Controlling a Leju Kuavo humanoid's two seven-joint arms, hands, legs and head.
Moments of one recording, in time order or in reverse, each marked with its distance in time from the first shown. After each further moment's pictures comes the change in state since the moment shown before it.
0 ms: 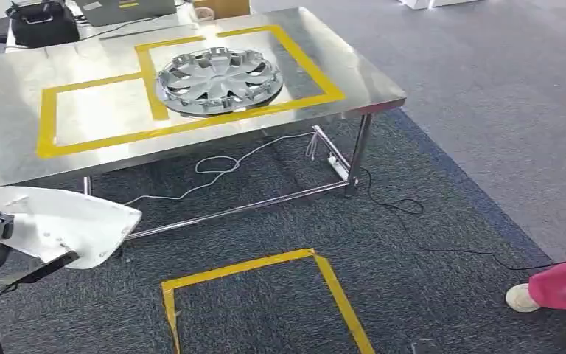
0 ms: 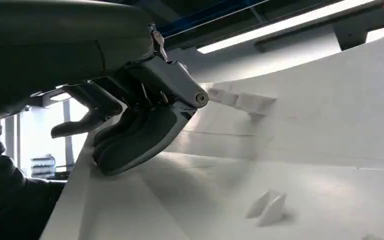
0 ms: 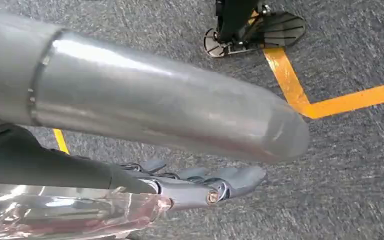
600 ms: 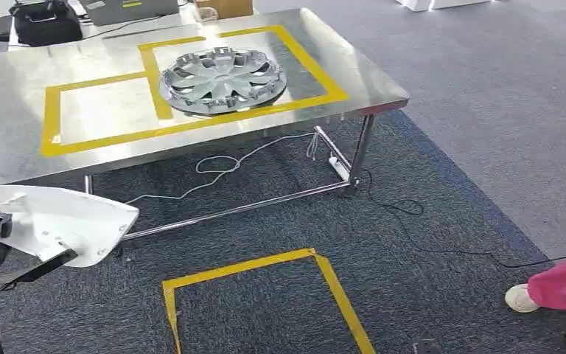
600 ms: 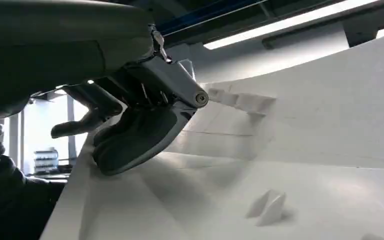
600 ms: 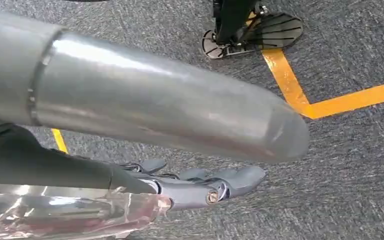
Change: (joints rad) left arm -0.003 0.000 0.000 0.000 0.026 0.002 0.000; right arm -0.002 0.000 -0.013 0.000 0.000 0.000 -0.005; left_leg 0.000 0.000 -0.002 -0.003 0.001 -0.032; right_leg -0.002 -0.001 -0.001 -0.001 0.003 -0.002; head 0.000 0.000
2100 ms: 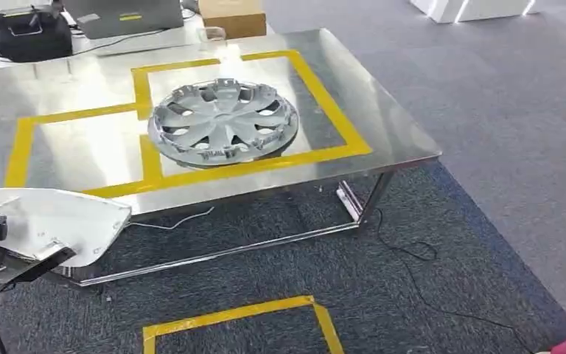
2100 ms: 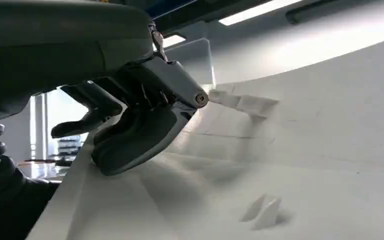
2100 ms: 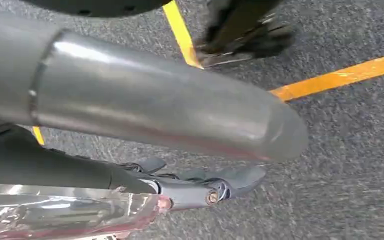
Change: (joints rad) left arm 0.060 -0.036 0.076 -0.026 0.008 -0.014 0.018; right arm 0.013 0.024 -0.009 0.007 0.022 -0.015 0.002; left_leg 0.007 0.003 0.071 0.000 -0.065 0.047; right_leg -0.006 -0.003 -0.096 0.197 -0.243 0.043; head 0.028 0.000
